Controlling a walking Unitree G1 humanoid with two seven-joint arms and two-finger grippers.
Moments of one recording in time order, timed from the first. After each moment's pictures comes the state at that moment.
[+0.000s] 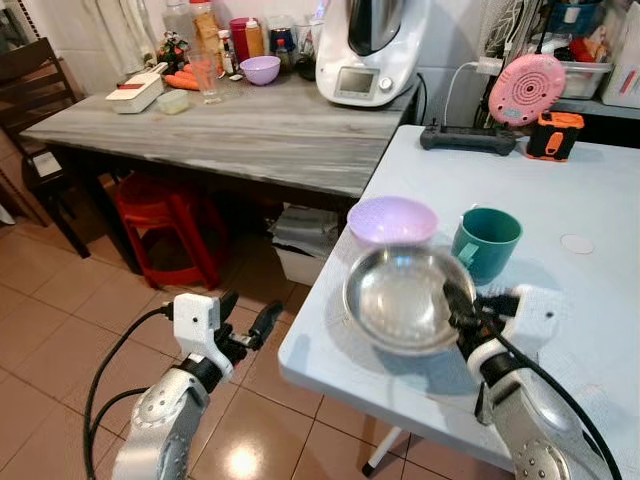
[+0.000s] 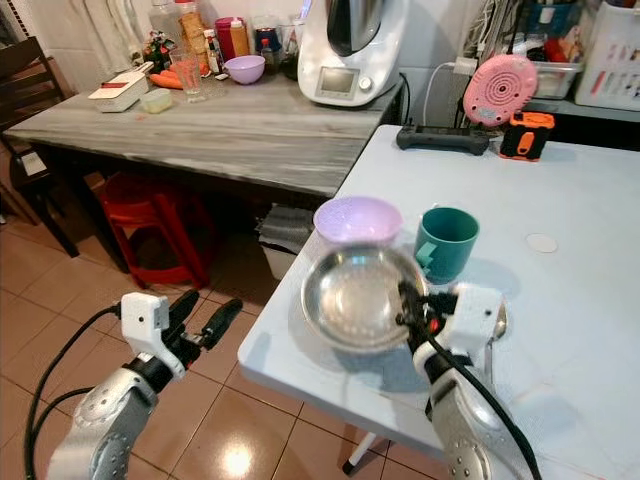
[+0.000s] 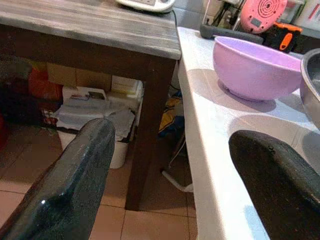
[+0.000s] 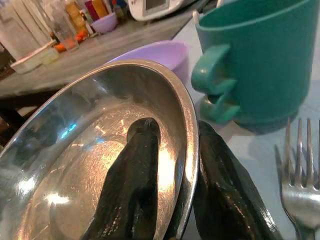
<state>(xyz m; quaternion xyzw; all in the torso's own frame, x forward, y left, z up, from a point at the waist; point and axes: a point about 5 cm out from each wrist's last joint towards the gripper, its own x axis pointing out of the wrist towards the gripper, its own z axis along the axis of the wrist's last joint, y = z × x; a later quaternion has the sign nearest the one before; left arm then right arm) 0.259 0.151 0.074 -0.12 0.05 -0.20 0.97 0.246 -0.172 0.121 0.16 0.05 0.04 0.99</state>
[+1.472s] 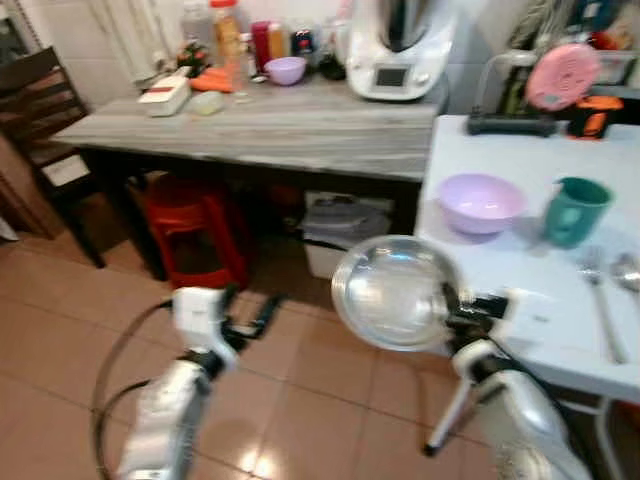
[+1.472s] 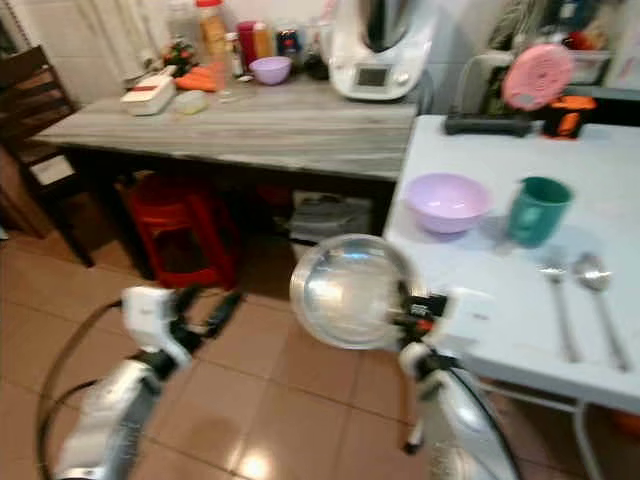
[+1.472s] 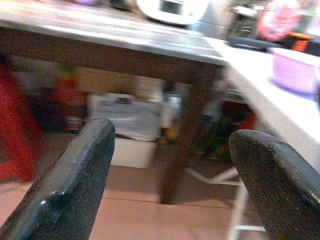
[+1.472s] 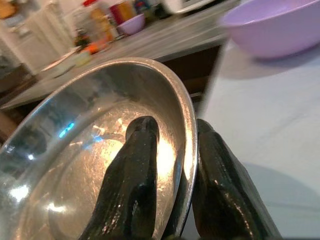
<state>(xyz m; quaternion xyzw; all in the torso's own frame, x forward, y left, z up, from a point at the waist) 0.273 0.156 0.071 -0.12 0.03 -0.19 0.97 0.248 -0.161 0.114 0.18 0.03 0.04 0.98</state>
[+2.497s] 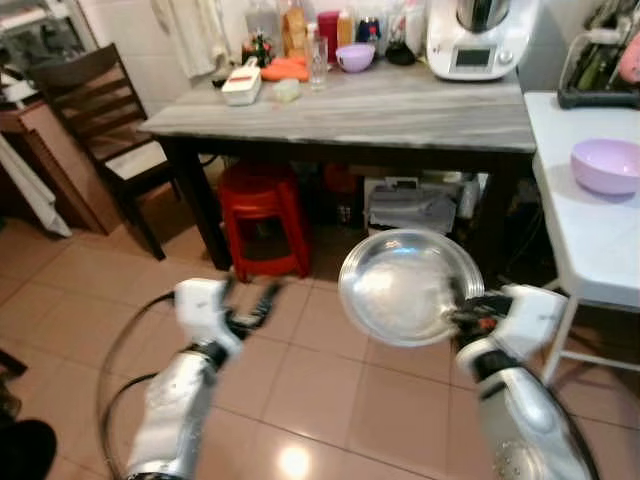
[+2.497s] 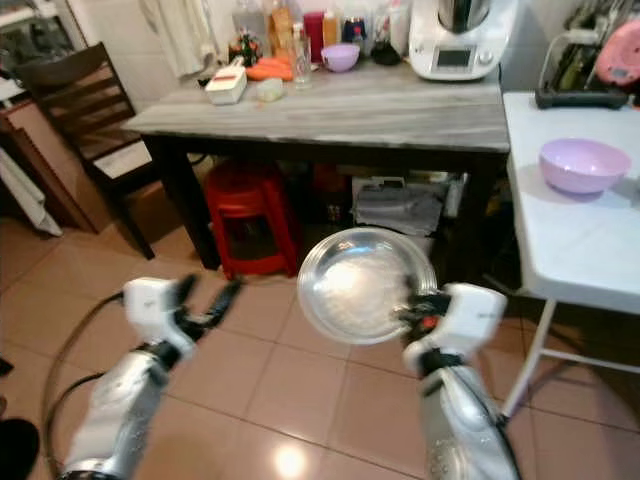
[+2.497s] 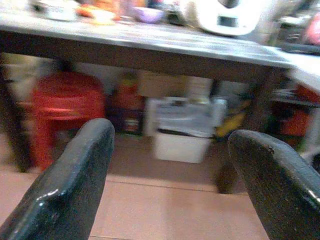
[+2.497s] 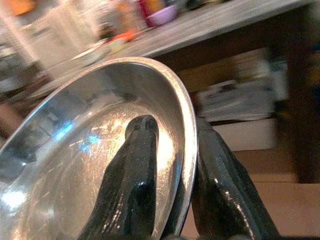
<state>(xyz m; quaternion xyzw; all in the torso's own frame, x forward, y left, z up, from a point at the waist) 0.280 0.153 0.076 -0.10 0.01 -0.15 0.98 0.251 -0.166 0.114 0.17 0.01 0.03 0.99</state>
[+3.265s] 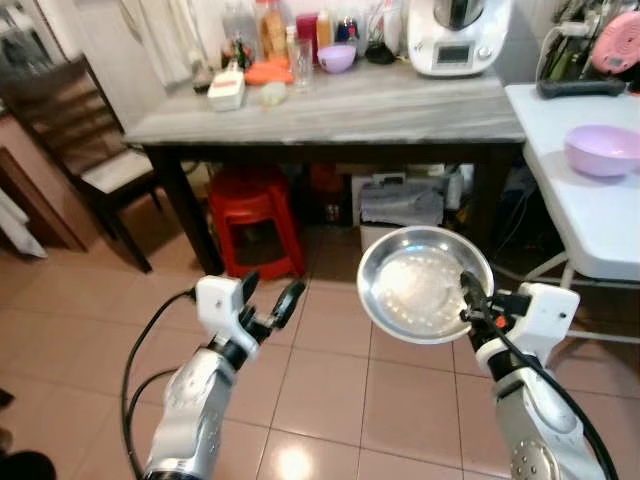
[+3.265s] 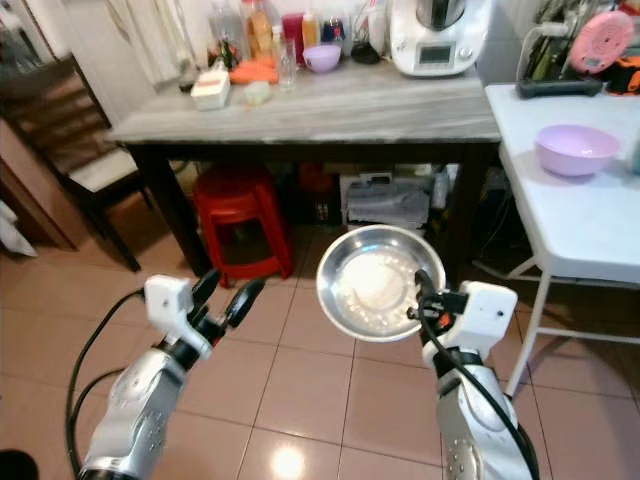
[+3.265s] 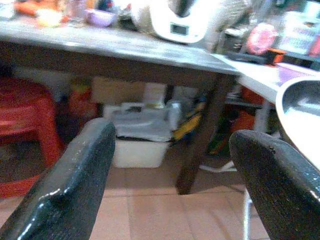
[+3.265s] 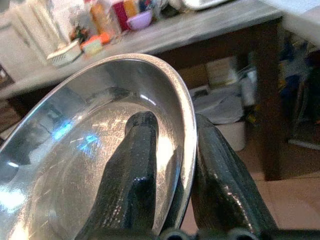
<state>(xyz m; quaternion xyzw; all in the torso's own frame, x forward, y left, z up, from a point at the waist) 0.278 0.127 0.081 -0.14 -0.01 -0.22 0.97 0.250 -0.179 0.117 0.14 0.00 0.01 0.99</state>
